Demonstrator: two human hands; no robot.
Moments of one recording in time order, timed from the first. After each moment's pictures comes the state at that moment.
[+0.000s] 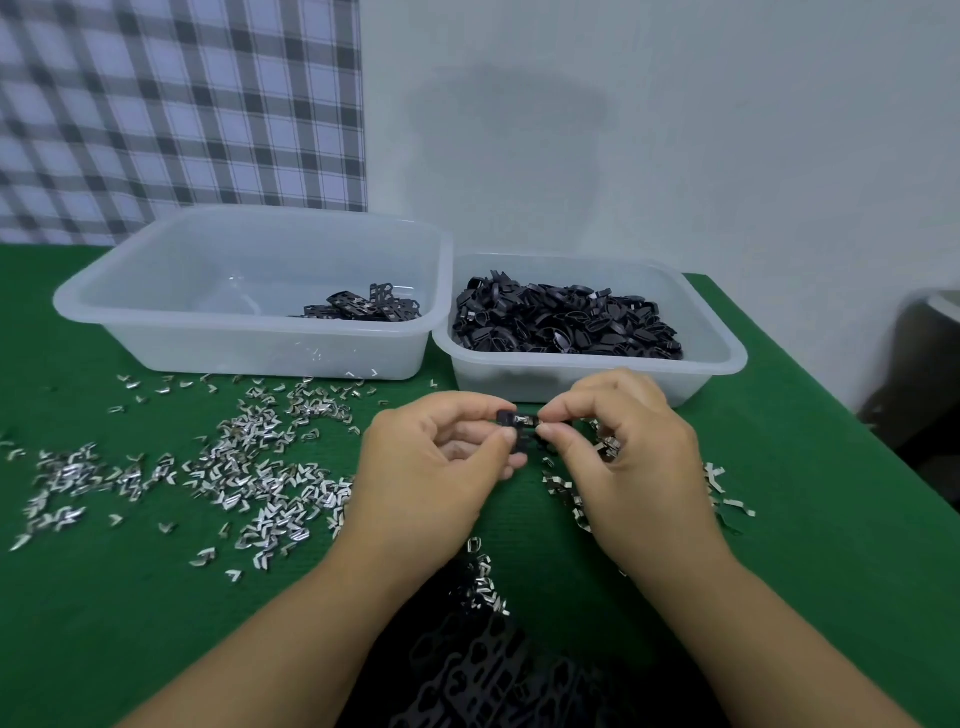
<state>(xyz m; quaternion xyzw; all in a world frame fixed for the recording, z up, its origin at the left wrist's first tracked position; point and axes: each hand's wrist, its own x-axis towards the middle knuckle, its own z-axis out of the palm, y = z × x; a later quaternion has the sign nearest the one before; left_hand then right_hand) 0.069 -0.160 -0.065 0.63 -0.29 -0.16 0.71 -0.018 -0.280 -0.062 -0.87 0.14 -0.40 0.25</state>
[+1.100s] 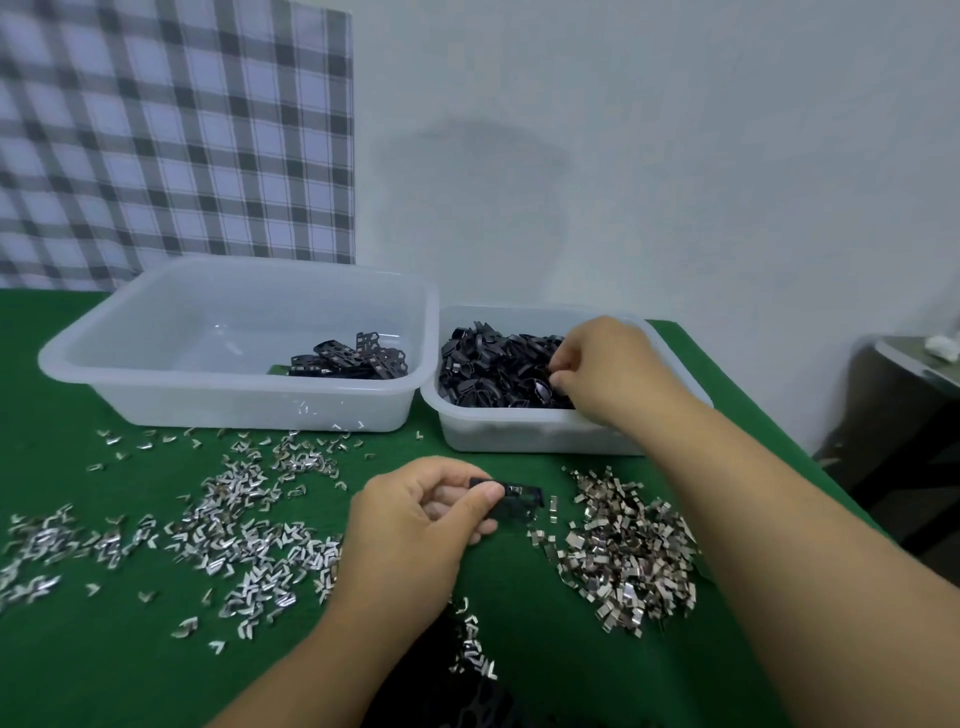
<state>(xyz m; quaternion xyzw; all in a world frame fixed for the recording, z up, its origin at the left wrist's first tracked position) 0.077 -0.162 -0.072 0.67 -0.26 -0.15 0.67 0.051 -0.347 0.007 -0.92 0.33 -0.13 0.16</state>
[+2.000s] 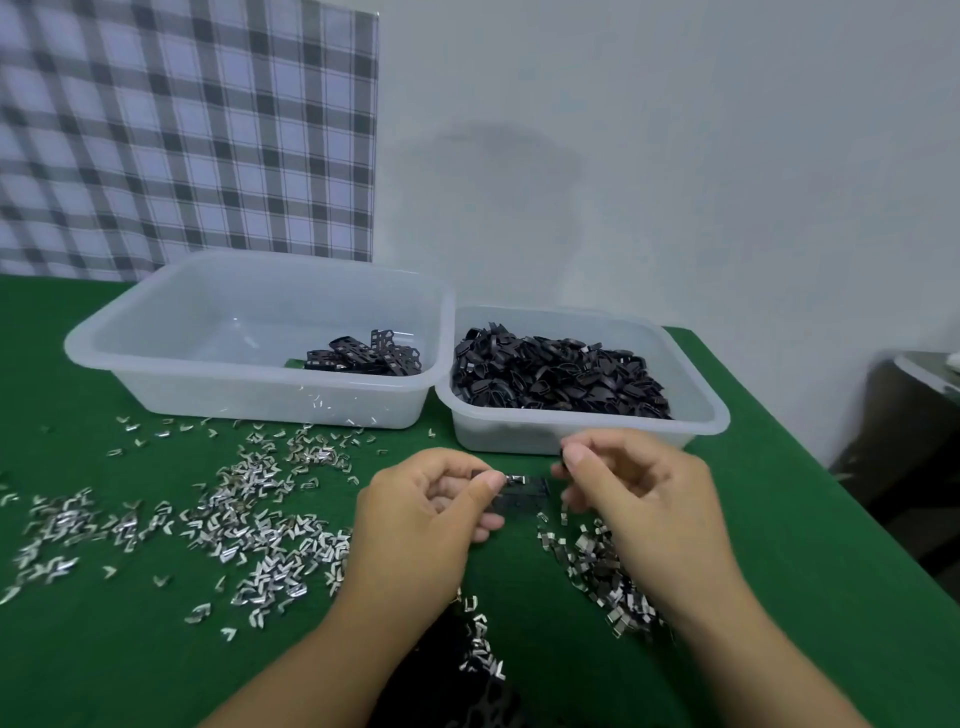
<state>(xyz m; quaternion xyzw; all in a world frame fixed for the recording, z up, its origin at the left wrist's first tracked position) 0.079 -0.162 -0.075 0.67 -0.23 -0.15 0.69 -0.025 -0.285 -0.038 -0.76 0.21 -0.32 0.53</state>
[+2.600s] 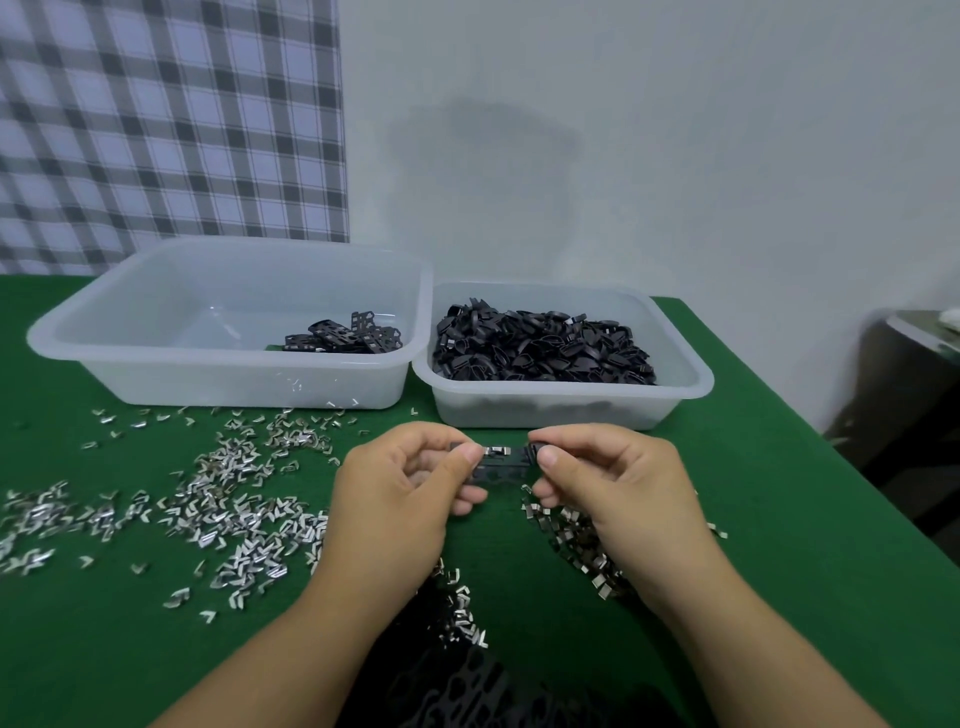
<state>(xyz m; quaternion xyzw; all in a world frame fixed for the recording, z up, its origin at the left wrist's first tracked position) 0.078 -0.163 -0.076 0.66 -0.26 -0.13 0.69 -0.027 -0.288 -0.056 -0.70 0.19 -0.28 0.63</state>
